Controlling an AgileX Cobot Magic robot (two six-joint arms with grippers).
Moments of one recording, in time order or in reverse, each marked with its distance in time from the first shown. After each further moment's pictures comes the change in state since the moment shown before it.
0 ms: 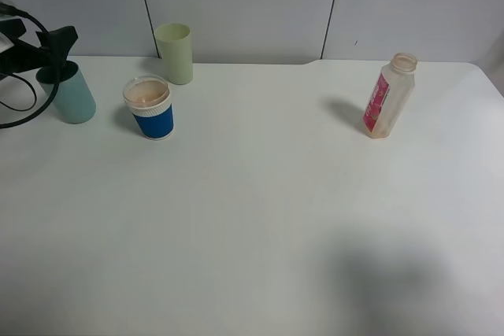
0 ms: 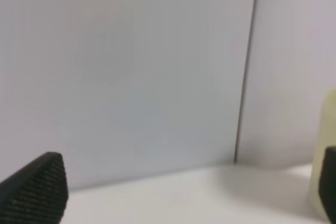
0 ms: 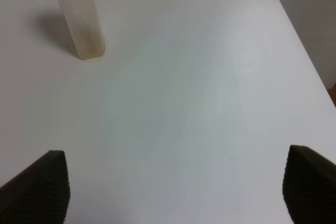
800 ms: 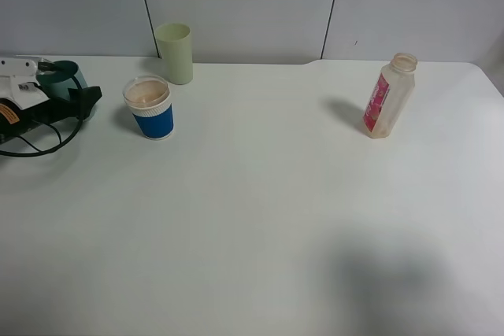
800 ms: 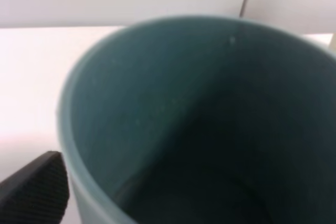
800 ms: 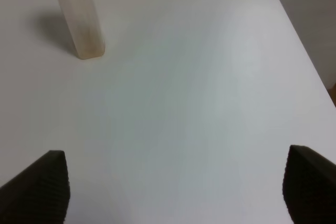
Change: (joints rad) left arm 0.000 0.234 -0.018 0.013 0.021 0.001; right arm 0.000 0.000 0.000 0.000 0.000 0.000
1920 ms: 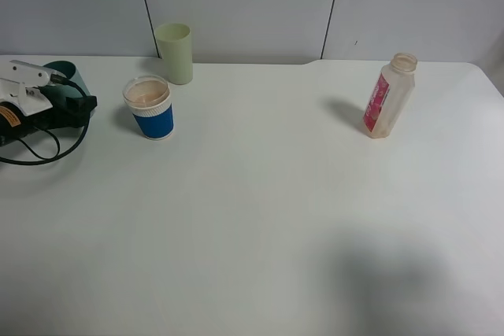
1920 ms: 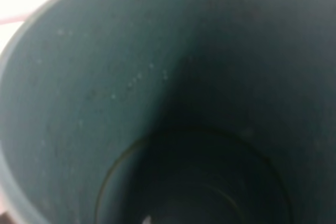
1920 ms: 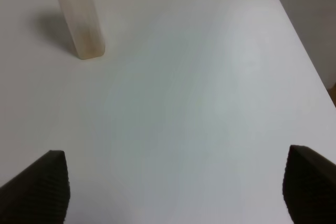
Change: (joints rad) left arm 0.000 -0.001 0.000 0.011 0.061 0.141; right arm 0.000 0.000 0.000 0.000 0.000 0.000
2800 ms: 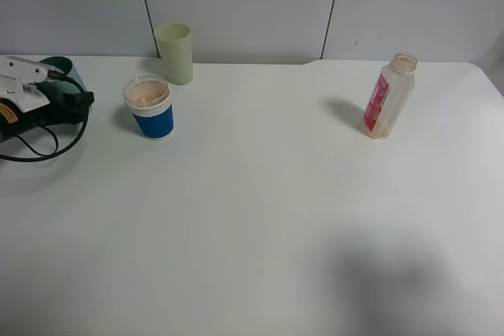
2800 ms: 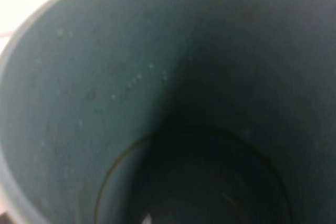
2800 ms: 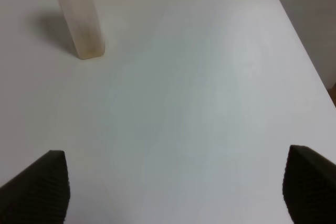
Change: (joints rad) left arm 0.000 -0.030 0.000 -0.026 0.001 0.015; right arm 0.000 0.000 0.000 0.000 0.000 0.000
